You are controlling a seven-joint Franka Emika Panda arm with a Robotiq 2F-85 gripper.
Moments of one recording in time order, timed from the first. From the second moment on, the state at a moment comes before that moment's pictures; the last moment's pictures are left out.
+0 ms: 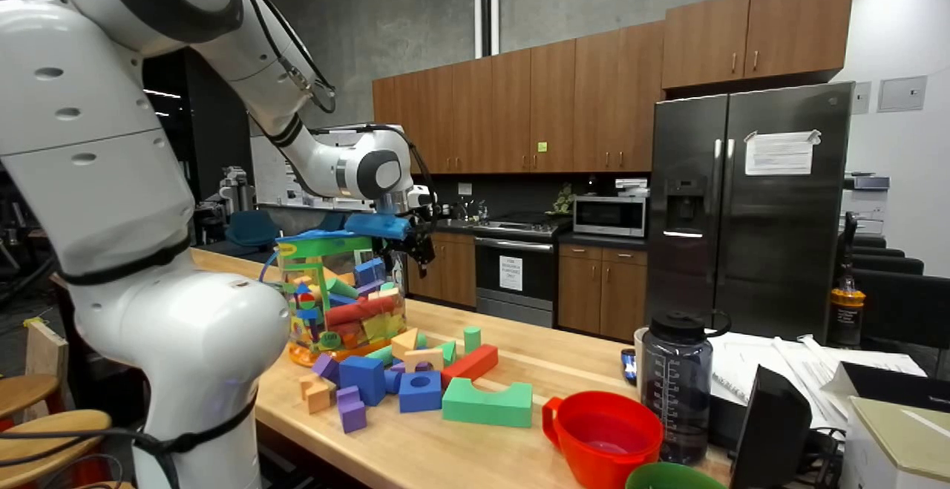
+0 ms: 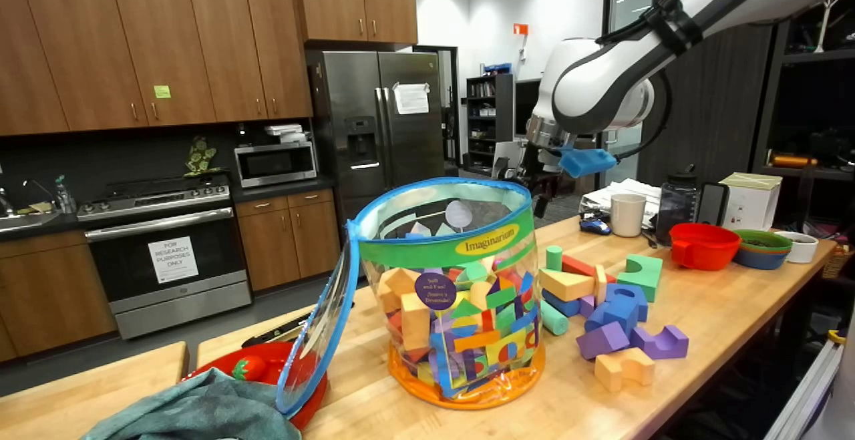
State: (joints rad) arm 0.12 -0.29 0.07 -2.52 0.12 2.51 -0.01
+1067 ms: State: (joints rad) arm 0.10 -0.22 0.07 -2.26 0.06 2.47 -0.01
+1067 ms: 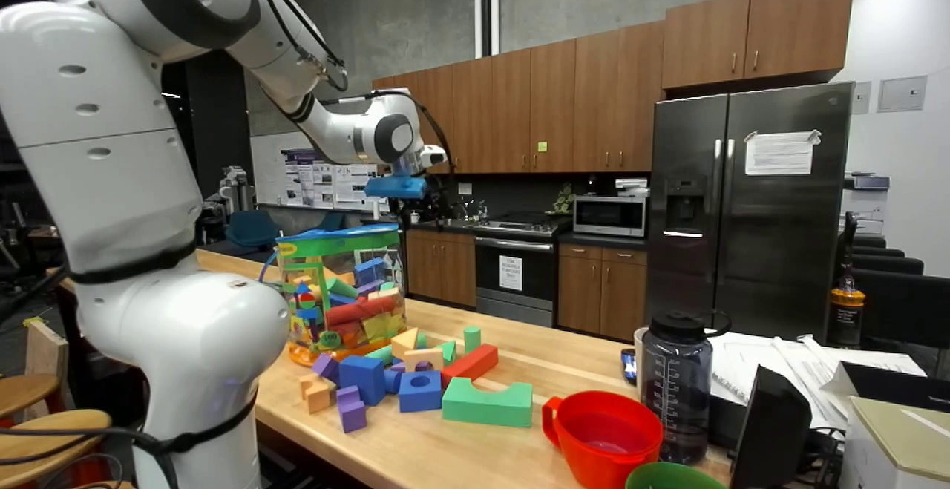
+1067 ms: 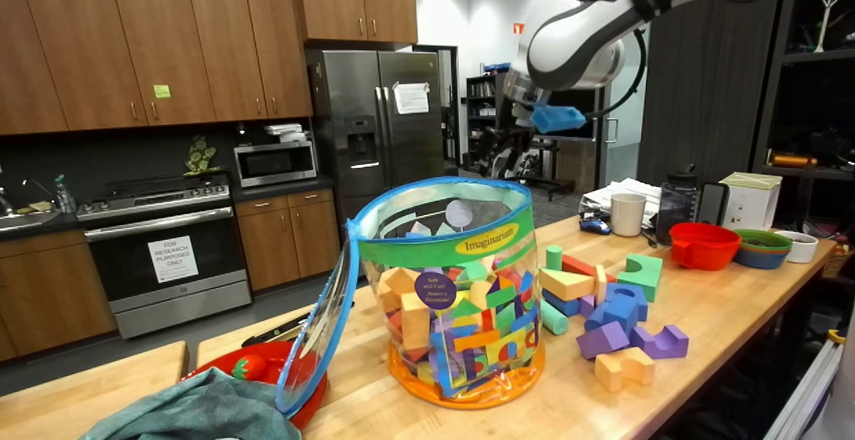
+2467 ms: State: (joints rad) arm 0.10 -0.06 0.07 -1.82 0.05 2.35 -0.07
